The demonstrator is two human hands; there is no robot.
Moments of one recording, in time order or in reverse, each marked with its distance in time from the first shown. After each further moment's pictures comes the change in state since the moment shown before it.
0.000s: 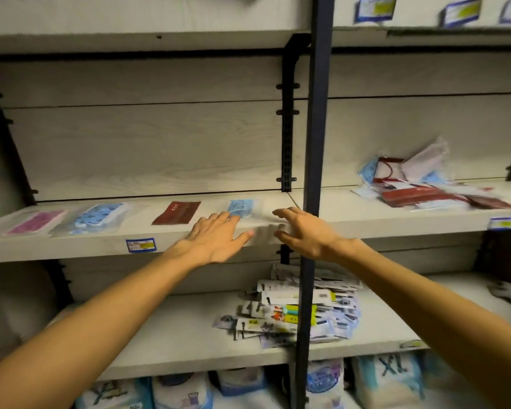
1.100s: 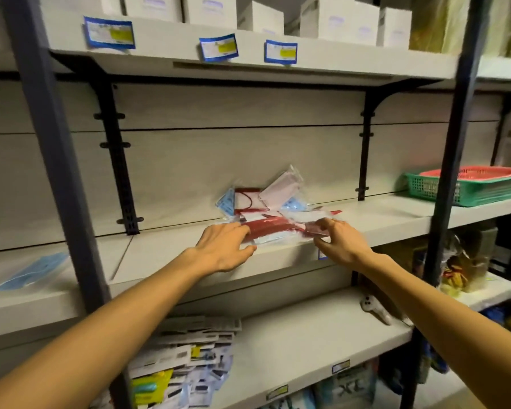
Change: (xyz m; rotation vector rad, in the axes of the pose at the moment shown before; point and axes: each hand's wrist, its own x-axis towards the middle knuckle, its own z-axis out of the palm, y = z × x) left_hand 0.212 0.374 -0.020 -0.037 0.137 0.345; right_hand -0.164 0.410 -0.162 -0.106 0.224 0.465
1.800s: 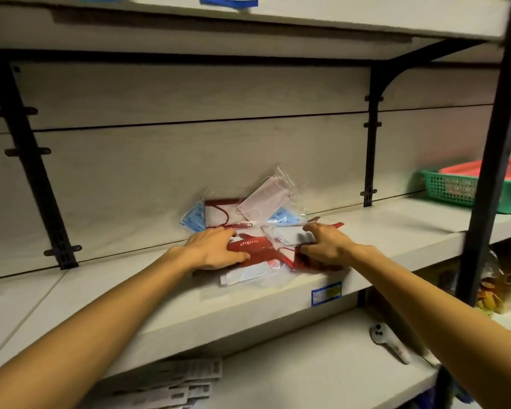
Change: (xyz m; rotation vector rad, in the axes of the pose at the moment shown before) left_hand 0.176 -0.030 0.075 -0.131 -0.224 -0.140; right_hand 0.160 0.087 0.055 0.051 -0.292 0.108
